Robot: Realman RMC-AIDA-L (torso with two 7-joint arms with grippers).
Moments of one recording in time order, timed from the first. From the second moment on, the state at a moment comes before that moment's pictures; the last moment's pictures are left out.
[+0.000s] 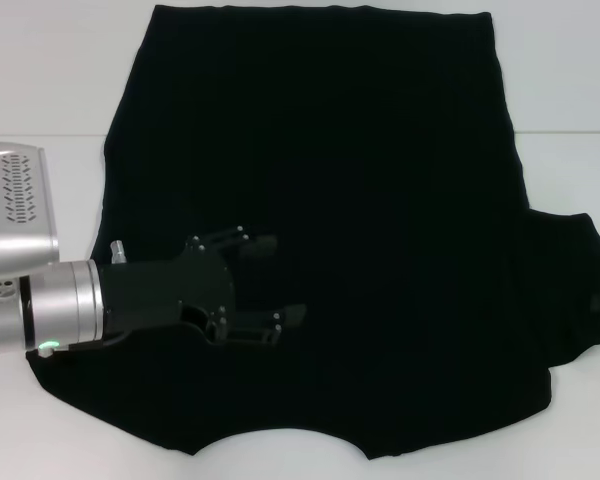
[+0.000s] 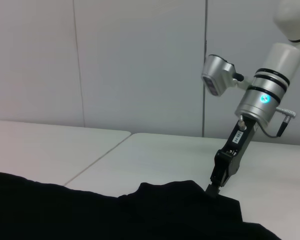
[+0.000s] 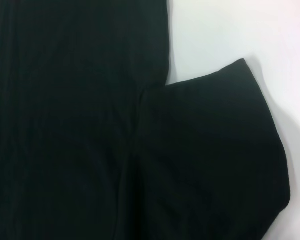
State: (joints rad) left arm -0.57 -2.14 0.66 0.64 2.01 1.53 -1.08; right arm 0.66 1.90 -0.63 -0.58 -2.55 -1.24 2.60
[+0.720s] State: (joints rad) left arm -0.57 -2.15 0.64 0.64 2.00 1.54 -1.11; right arm 0.64 1.90 -0.44 -0.57 -2.51 -1.18 2.40
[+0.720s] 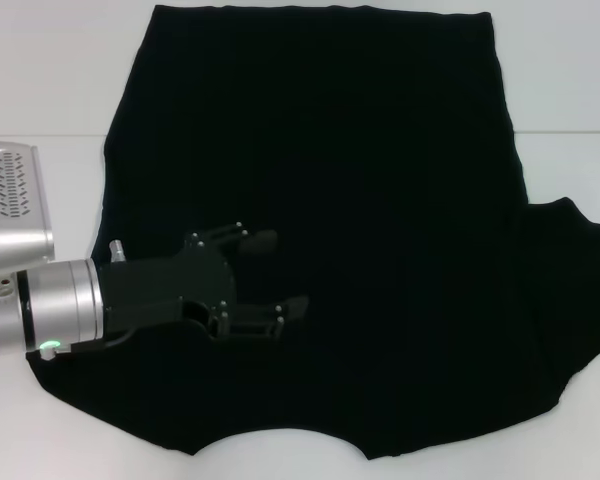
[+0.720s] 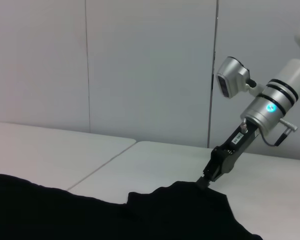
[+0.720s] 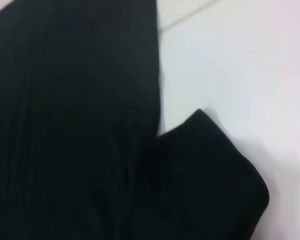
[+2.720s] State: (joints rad) left arm -0.57 -2.14 0.57 0.64 2.00 1.55 -1.17; right arm 0.88 1.99 -0.73 -0.56 -2.33 -1.33 2.38
